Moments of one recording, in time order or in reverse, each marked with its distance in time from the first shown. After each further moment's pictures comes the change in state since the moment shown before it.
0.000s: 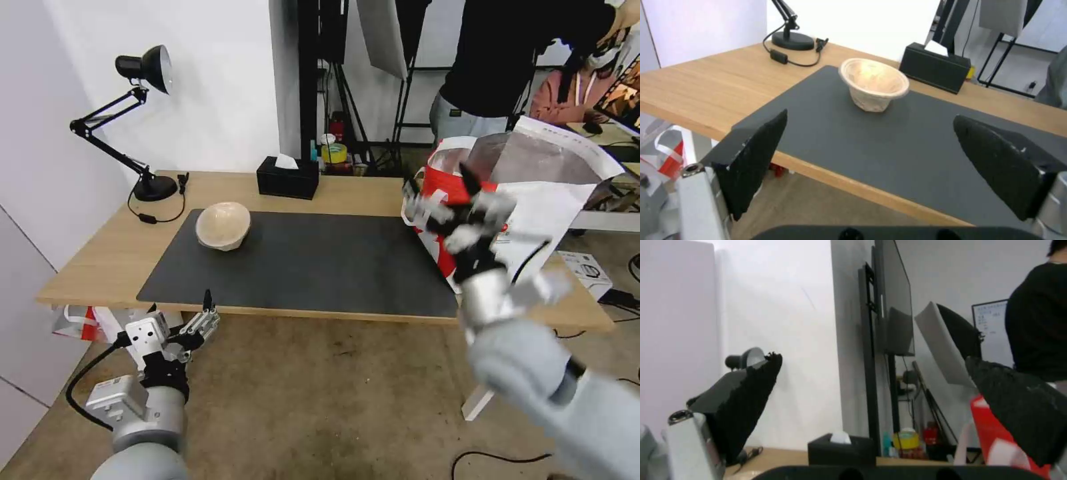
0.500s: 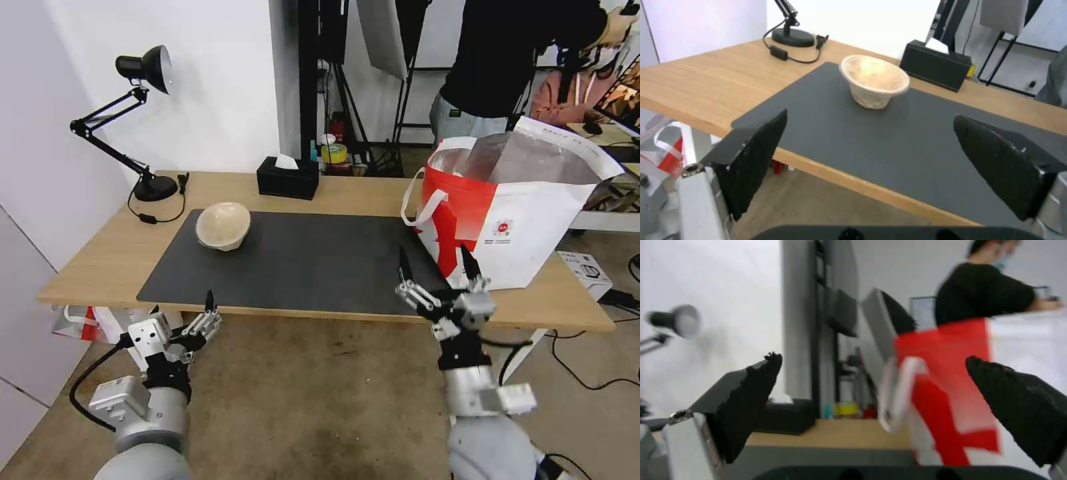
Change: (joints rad) left arm 0.004 -0.001 -0.001 0.001 -0.009 0.000 -0.001; right arm -0.305 0.117 -0.007 -0.052 -0.374 0.081 0.207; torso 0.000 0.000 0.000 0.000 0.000
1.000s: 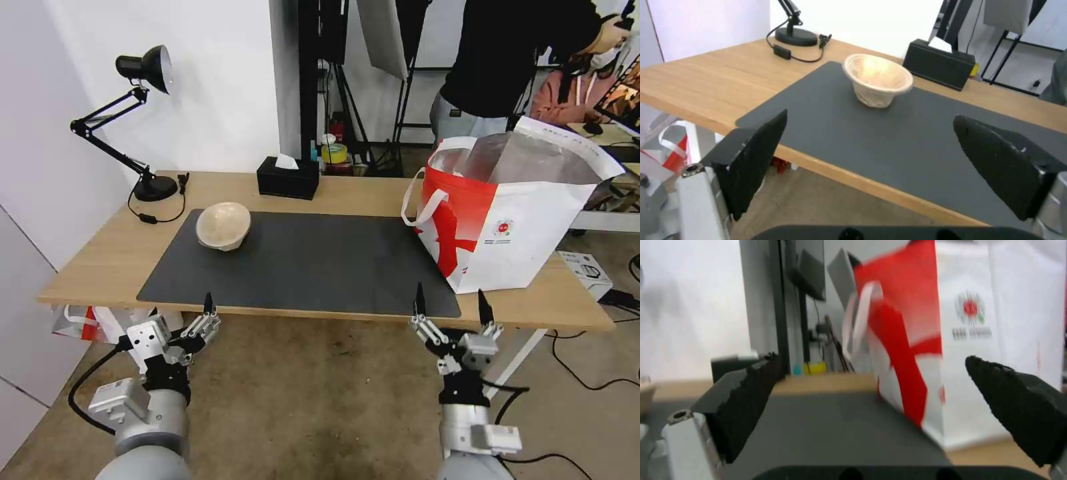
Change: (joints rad) left arm 0.008 -0.009 -0.002 0.001 0.014 0.001 0.000; right arm -0.172 0.087 -0.009 -0.102 -0.107 0.070 0.083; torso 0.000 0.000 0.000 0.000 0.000
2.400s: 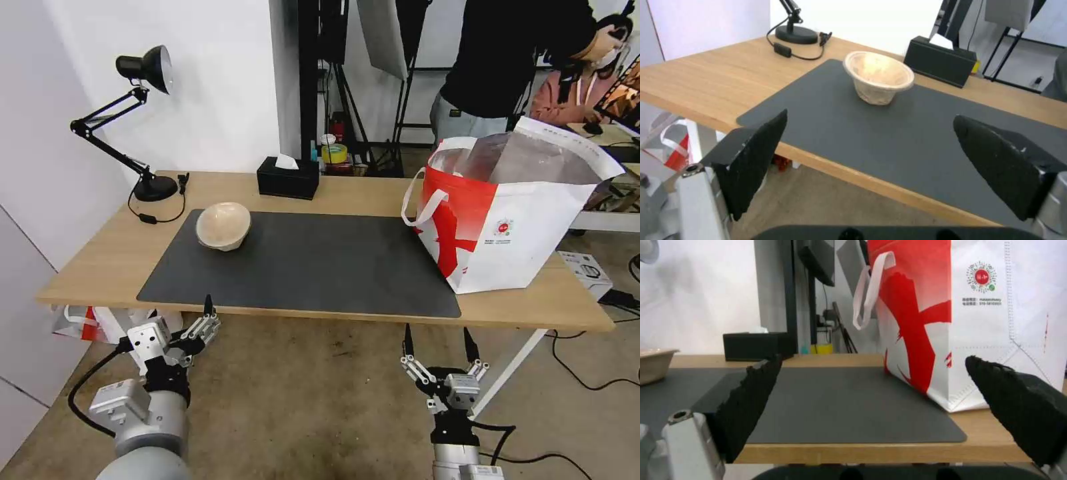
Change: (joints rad) left arm 0.002 0.000 0.002 0.003 0.003 0.004 0.002; right arm -0.049 0.032 -0.005 -0.052 -0.055 0.042 -0.039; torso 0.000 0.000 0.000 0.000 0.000
